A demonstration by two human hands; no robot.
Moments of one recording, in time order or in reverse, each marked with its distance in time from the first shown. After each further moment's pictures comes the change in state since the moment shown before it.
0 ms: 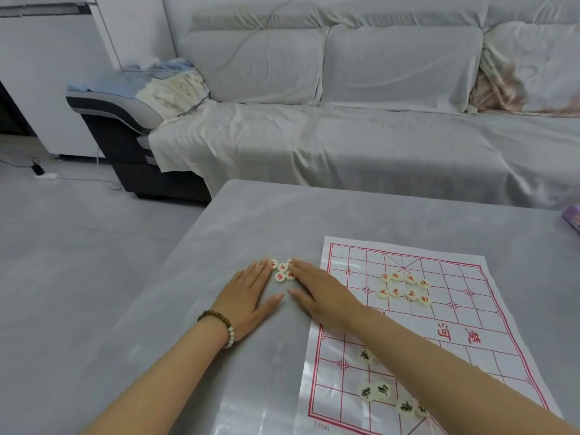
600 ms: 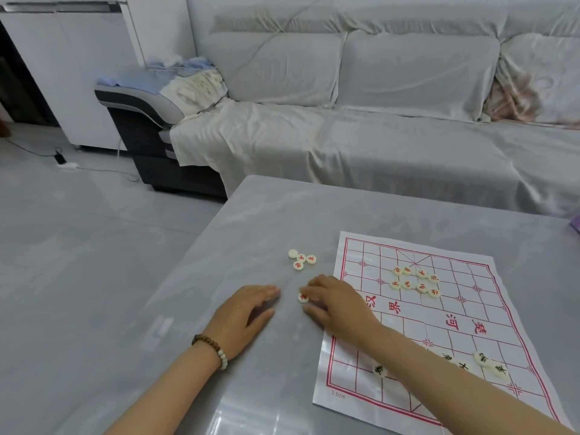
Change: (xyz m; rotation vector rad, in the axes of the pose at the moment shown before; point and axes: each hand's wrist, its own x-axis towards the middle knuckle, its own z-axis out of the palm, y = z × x) left_hand -0.075 -0.009 0.001 -0.296 0.206 0.051; right_hand -0.037 -0.032 0.010 -0.083 0.058 -0.057
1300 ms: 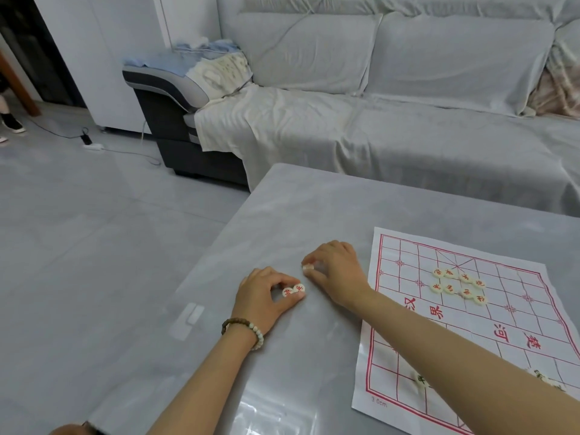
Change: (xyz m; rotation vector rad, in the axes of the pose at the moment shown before) left_hand 0.011 -0.011 0.000 -0.191 0.259 -0.206; right_hand 0.078 -0.016 0.021 0.018 0.135 0.050
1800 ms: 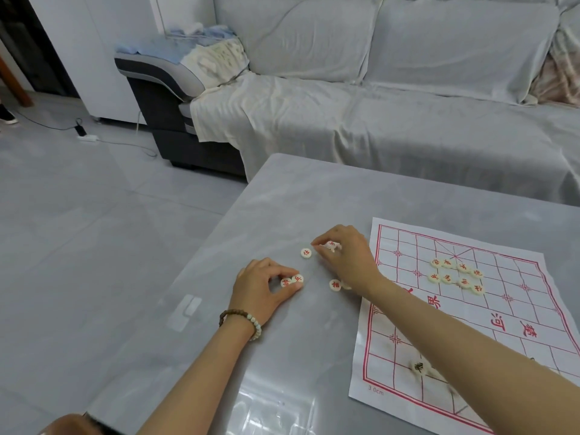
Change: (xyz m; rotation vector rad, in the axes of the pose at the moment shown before) left_hand 0.001 0.002 0.000 0.027 -0.004 0.000; right_hand -0.002 0.008 -0.015 0.239 0.136 0.145
